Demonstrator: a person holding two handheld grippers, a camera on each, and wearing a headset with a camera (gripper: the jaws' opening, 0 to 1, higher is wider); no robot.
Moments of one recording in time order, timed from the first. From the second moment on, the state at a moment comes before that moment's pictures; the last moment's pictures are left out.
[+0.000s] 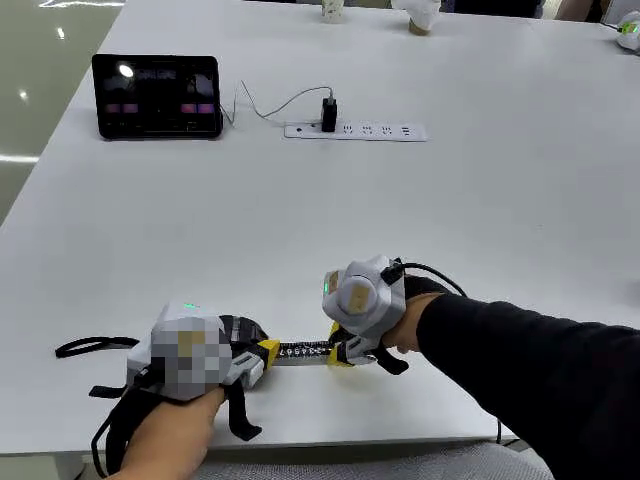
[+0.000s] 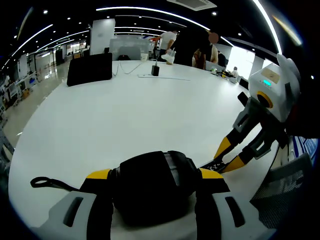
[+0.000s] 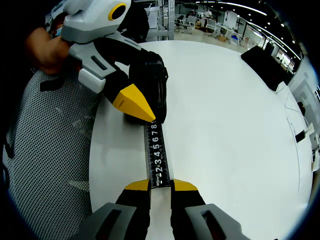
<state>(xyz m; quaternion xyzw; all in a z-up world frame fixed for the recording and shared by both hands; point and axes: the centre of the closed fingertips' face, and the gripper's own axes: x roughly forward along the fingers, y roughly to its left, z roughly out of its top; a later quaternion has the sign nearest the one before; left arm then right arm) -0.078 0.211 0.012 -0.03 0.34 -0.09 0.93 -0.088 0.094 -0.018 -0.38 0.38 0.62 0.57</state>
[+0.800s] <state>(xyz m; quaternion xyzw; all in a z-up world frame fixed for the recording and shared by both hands) -0.078 0.211 0.012 -0.03 0.34 -0.09 0.93 -0.090 0.106 -0.019 -0.37 0.37 0.63 0.57</state>
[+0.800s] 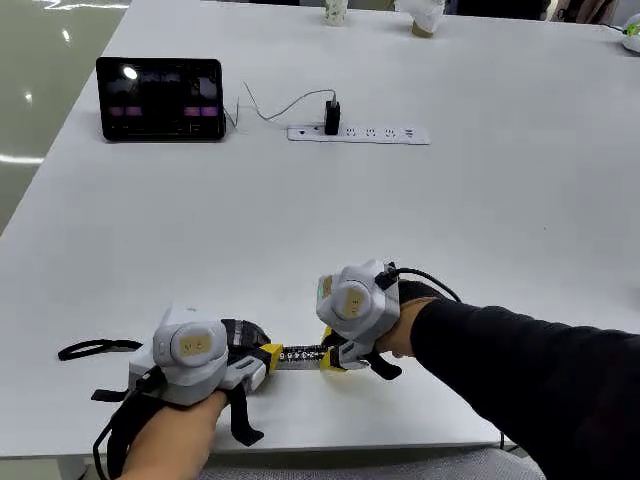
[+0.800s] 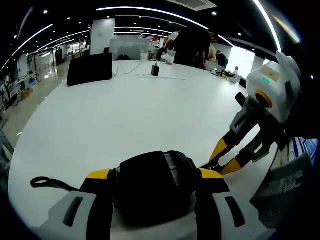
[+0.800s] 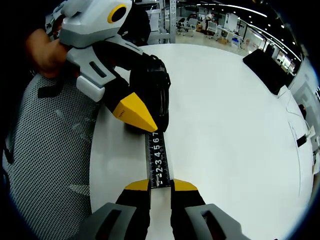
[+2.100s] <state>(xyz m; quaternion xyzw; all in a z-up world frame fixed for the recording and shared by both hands) -0.078 0.211 0.012 -0.03 0.35 -0.09 0.93 -0.091 0.119 -0.018 -0.37 0.37 0.64 0.57</state>
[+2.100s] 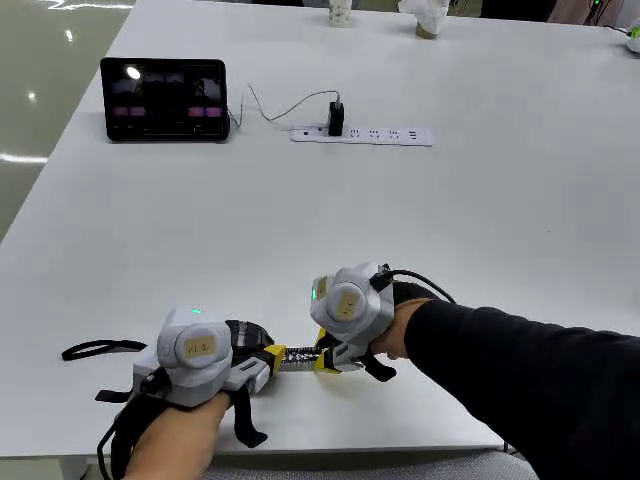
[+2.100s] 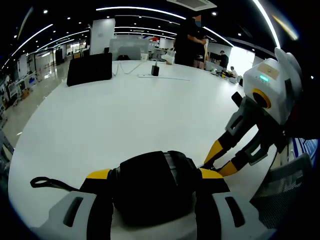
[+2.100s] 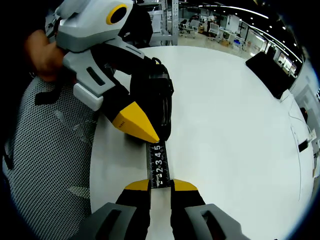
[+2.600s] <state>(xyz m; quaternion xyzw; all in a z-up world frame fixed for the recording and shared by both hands) -0.078 0.211 0.012 -0.04 0.34 -0.09 0.93 -0.093 0.127 -0.018 -0.37 0.36 0.64 0.57</state>
